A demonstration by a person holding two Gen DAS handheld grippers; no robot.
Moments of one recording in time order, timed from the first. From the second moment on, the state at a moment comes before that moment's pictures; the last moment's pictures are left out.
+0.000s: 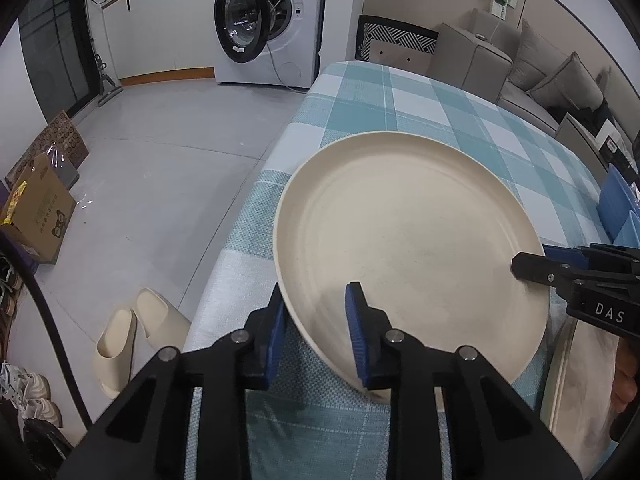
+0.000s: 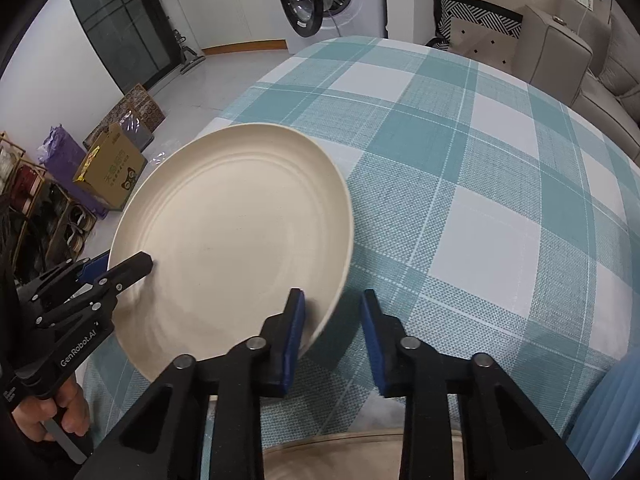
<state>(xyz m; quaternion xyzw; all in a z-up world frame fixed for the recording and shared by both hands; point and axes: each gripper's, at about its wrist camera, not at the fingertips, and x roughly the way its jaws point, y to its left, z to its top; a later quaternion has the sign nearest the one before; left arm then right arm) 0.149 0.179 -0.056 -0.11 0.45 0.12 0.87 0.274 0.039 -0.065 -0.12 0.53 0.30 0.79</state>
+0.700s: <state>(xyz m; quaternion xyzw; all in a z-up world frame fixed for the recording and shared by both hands) 0.137 0.162 -0.030 -0.09 0.43 0.11 0.89 0.258 0.020 -0.038 -0.11 0.50 0.29 0.81</state>
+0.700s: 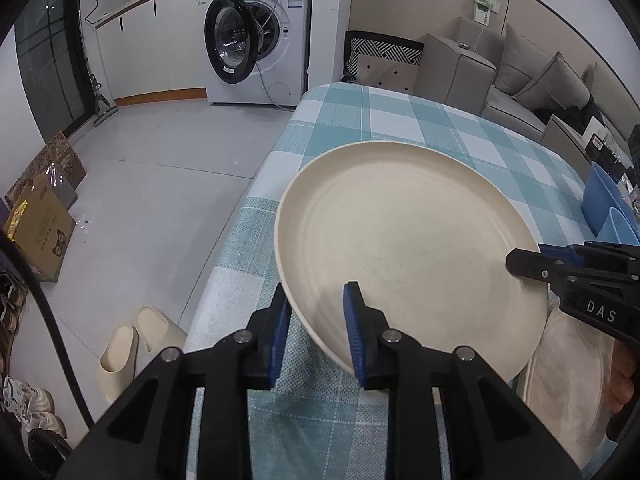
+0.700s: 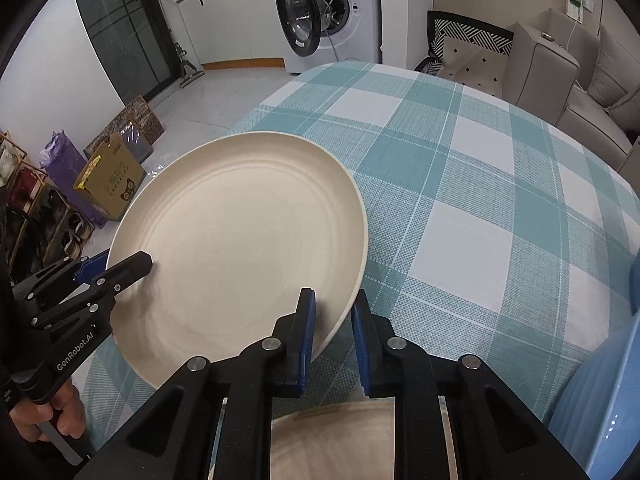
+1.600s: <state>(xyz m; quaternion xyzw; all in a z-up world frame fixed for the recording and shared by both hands) 0.110 0.099 0.019 -0.05 0.40 0.04 0.92 0.209 -0.073 0.020 -0.05 0.46 0.28 0.84</state>
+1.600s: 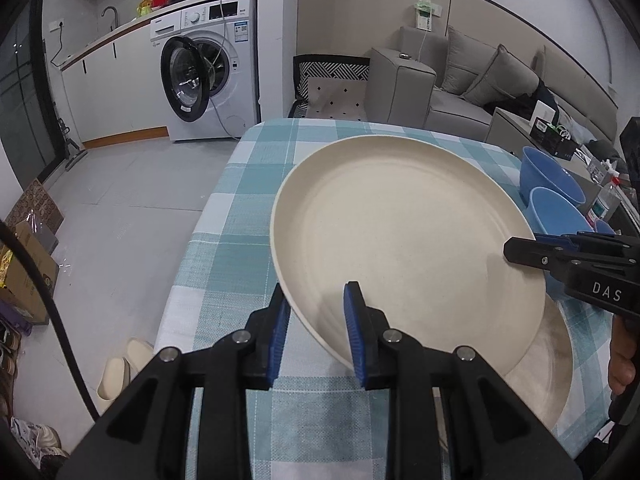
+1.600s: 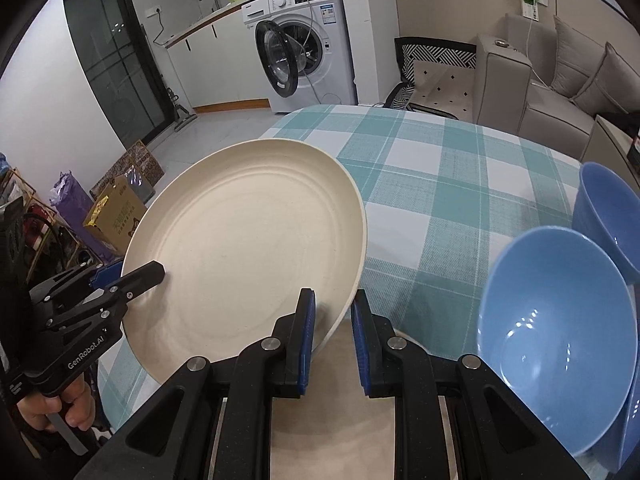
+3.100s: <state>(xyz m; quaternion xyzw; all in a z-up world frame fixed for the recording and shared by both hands) 0.074 0.016 -0.016 0.01 0.43 -0.03 0.90 0.108 -0.170 -0.016 -0.05 0.46 0.24 0.85</state>
